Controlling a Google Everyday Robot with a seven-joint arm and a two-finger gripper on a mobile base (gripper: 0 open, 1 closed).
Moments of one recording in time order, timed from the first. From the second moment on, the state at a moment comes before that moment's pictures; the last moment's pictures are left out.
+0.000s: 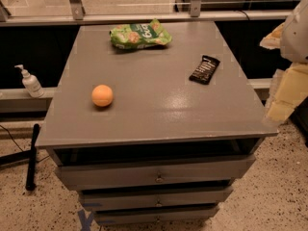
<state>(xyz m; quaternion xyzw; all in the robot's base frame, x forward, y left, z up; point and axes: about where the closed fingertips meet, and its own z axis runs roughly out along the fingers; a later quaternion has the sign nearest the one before) 0.438 -0.217 0.976 -0.60 0.78 -0.03 0.16</state>
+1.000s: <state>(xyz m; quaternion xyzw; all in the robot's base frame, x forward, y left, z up) 0.460 -0.109 0.943 -0.61 0.75 0.07 0.25</state>
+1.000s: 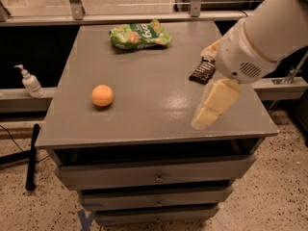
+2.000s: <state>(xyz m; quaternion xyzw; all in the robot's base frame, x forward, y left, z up) 0.506 0.068 0.883 -0.58 0.69 0.24 0.37</state>
